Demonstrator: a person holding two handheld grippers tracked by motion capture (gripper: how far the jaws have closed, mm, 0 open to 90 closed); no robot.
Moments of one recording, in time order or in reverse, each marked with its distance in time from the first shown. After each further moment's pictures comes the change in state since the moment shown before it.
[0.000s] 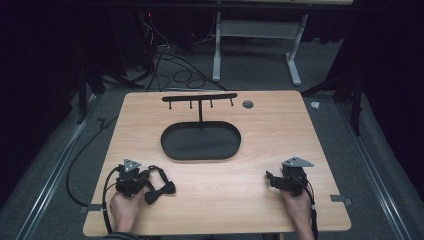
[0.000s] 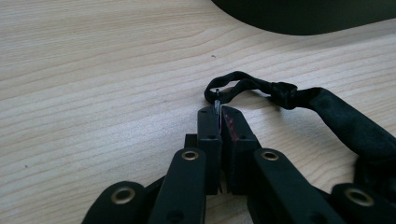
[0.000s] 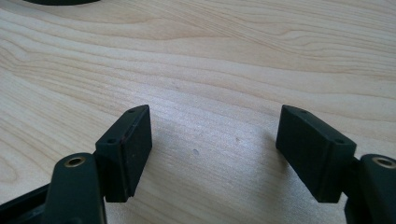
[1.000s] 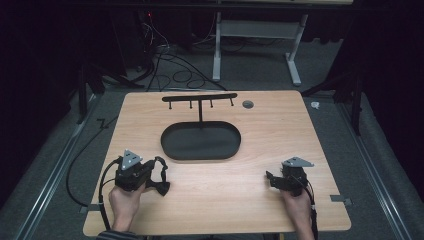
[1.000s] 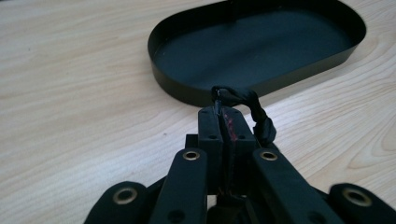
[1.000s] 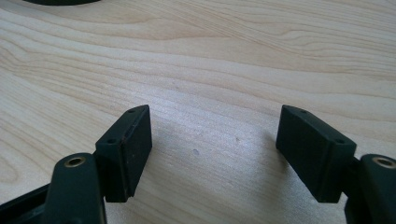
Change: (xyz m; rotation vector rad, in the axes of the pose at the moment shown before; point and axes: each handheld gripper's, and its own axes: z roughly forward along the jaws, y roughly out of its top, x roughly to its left) left arm -0.027 0.041 -0.049 -0.157 -0.092 0.136; right arm 0.000 0.000 0.000 -0.001 0.001 -0.002
